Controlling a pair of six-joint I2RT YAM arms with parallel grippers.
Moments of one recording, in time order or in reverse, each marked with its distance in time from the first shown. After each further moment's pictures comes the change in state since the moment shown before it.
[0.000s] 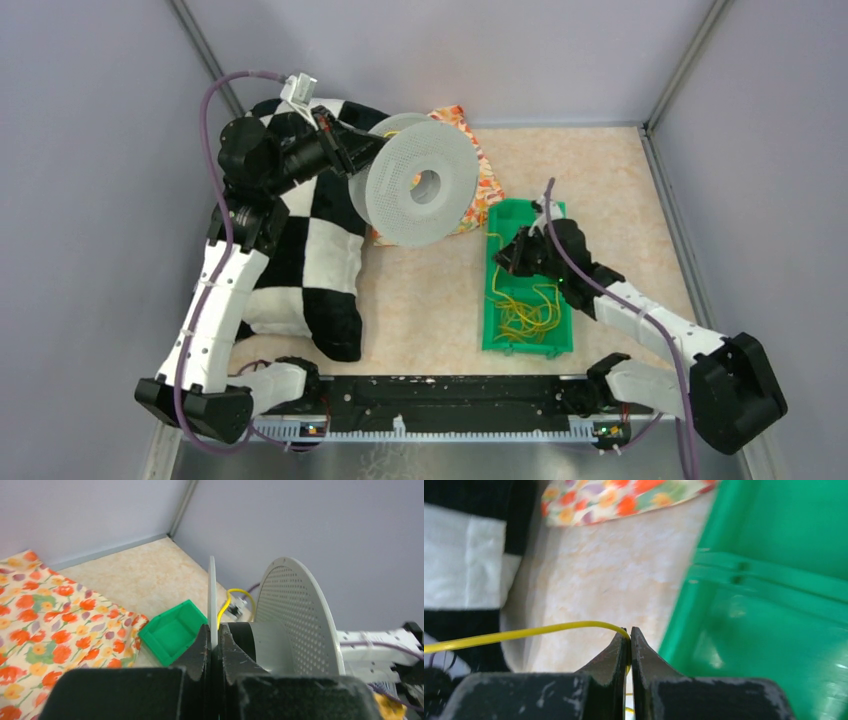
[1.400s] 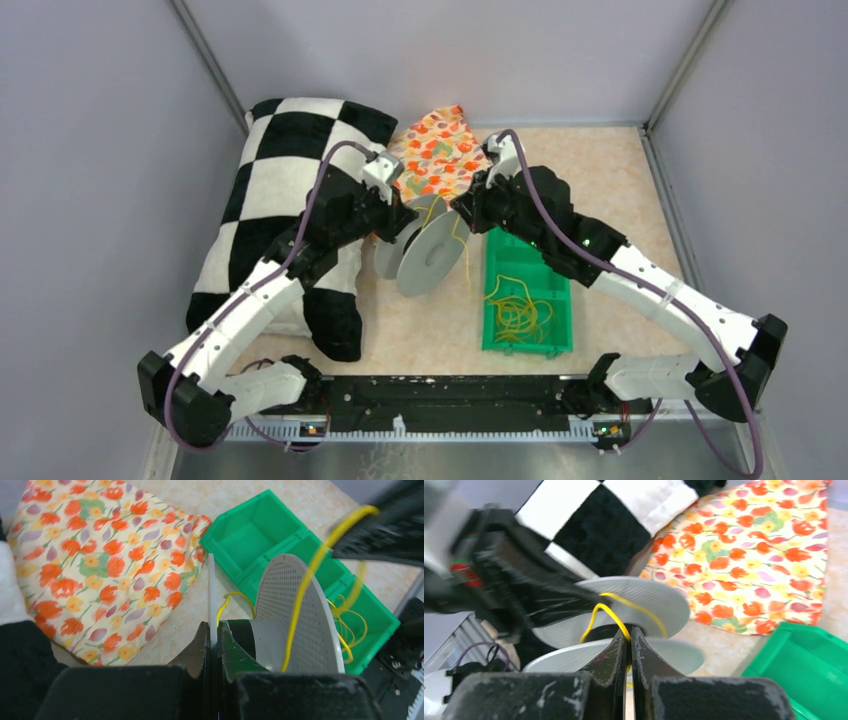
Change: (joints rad) left arm -0.324 -0.048 -0.423 -0.061 -0.536 0.422; right arm 0.439 0.127 0.715 -0.340 0.291 -0.279
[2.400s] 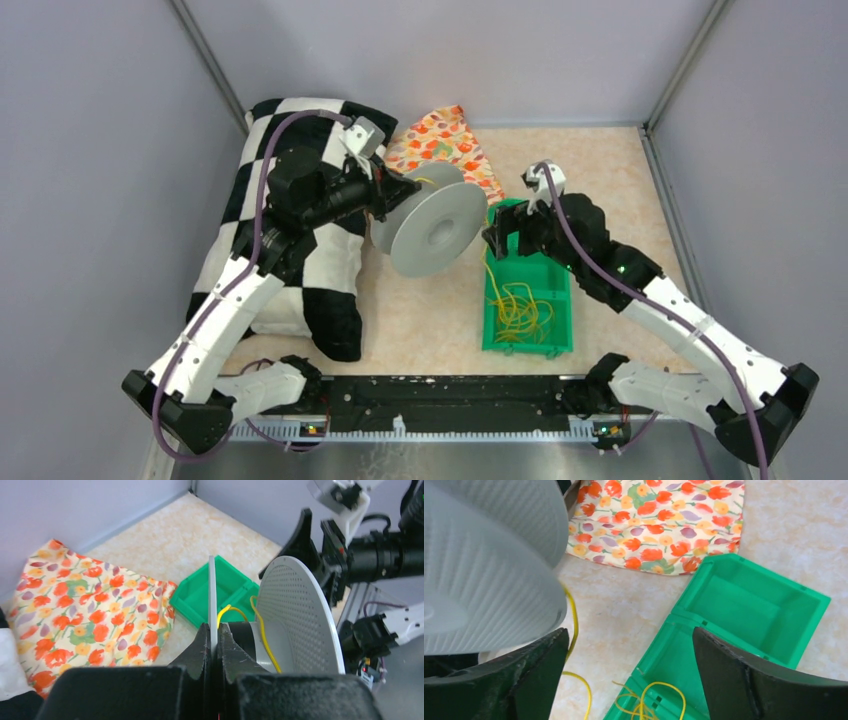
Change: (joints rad) left arm 0.031 -0.029 0.243 -0.078 0.265 -0.003; right arm -0.172 -0.235 -0.257 -0.119 0.024 -0.092
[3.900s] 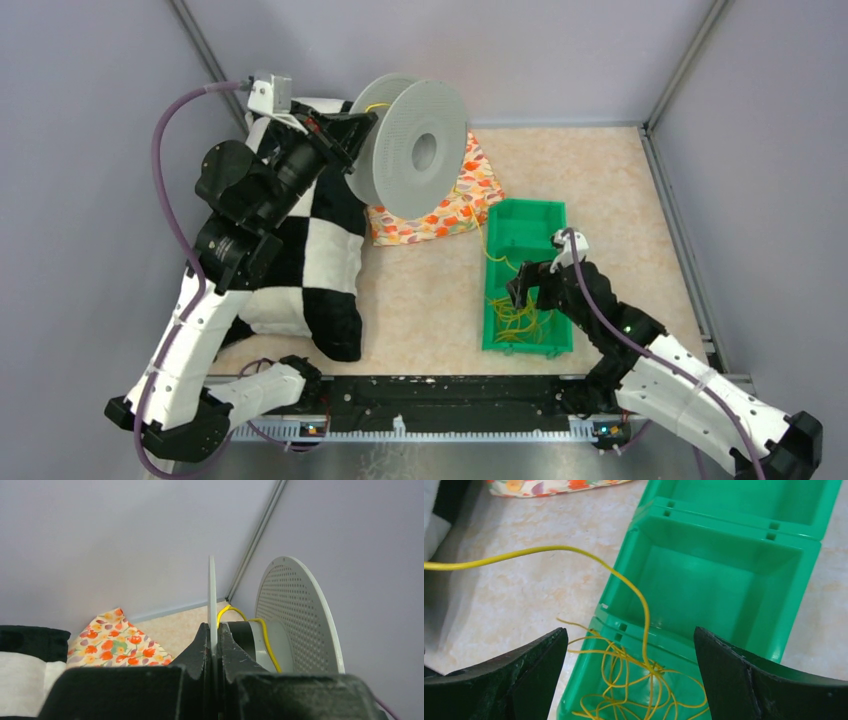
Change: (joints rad) left arm 0.016 -0.041 0.235 0.098 -0.387 -0.251; right arm 0.007 -0.381 -0.543 0.054 0.068 0.204
